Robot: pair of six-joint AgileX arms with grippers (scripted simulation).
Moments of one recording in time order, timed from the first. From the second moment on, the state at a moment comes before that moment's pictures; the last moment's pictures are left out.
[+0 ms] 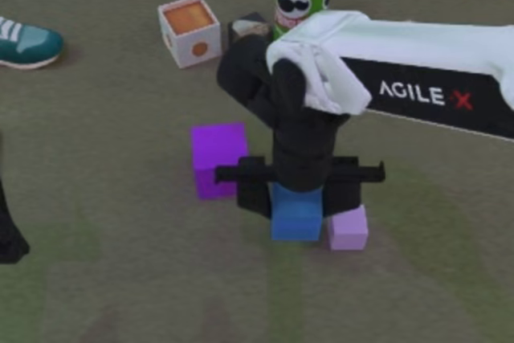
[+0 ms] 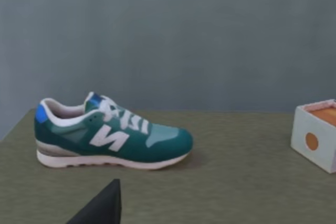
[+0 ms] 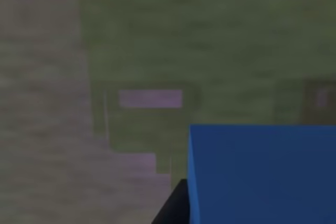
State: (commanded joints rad) left arm 0.02 0.00 0.00 0.00 0.00 0.00; right arm 0.76 2.17 1.65 -1.04 0.02 0.78
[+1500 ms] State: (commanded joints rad) left arm 0.02 0.00 0.00 0.00 0.00 0.00; right arm 0.77 2.19 1.59 -0.95 0.02 0.78
